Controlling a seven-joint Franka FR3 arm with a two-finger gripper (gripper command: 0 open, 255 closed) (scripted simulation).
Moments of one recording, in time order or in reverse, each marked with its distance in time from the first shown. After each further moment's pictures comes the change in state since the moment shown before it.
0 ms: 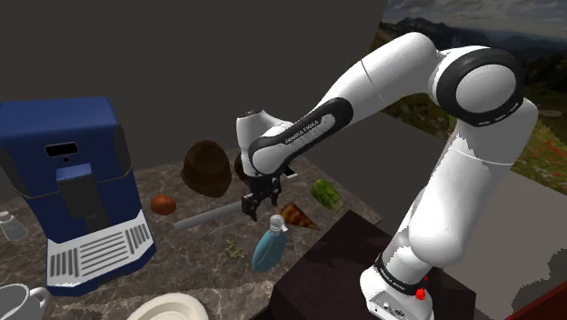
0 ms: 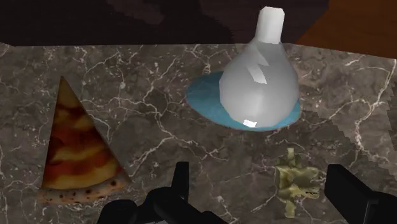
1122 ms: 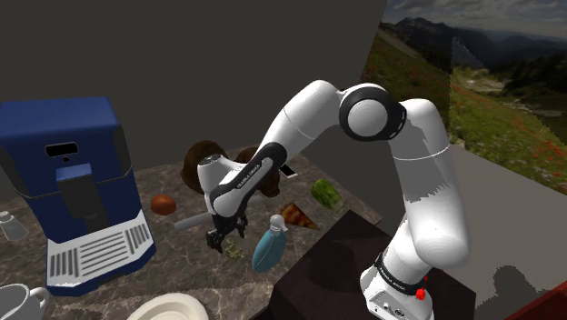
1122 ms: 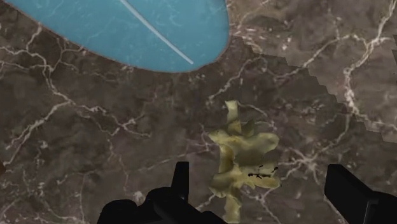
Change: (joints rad) arm 0.114 0.544 -0.017 0.347 -0.093 0.167 0.160
